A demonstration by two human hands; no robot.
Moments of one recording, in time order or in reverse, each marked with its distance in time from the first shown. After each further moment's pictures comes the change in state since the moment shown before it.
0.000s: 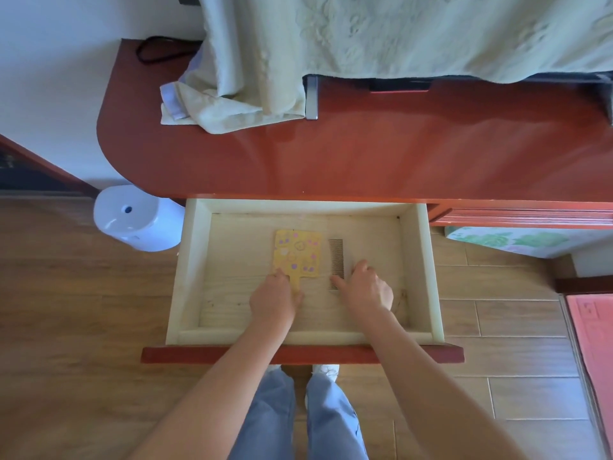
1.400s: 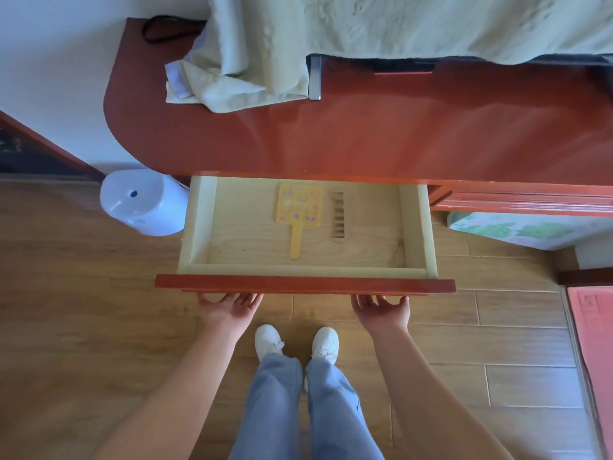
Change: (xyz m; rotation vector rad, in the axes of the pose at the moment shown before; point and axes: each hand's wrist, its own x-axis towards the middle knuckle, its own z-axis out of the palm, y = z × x) left_hand -0.023 -0.087 0.032 -2.545 -0.166 -0.725; right_hand -0.016 0.067 0.053 2.413 -0.284 0.743
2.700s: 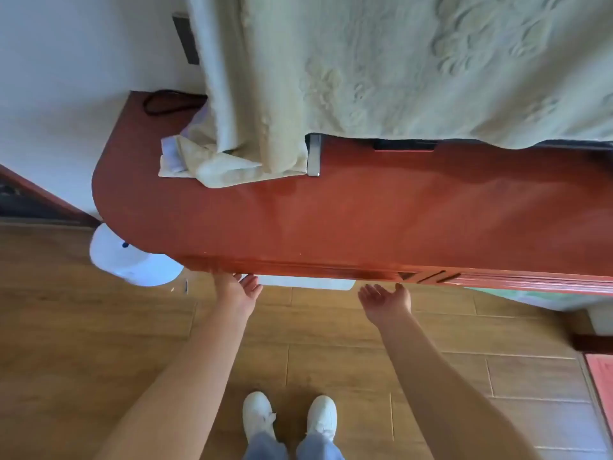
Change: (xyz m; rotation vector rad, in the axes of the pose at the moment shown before) left_hand 0.081 0.023 0.162 0.336 0.122 0.197; right_hand 0.060 -0.041 0.153 -0.231 0.013 -0.095
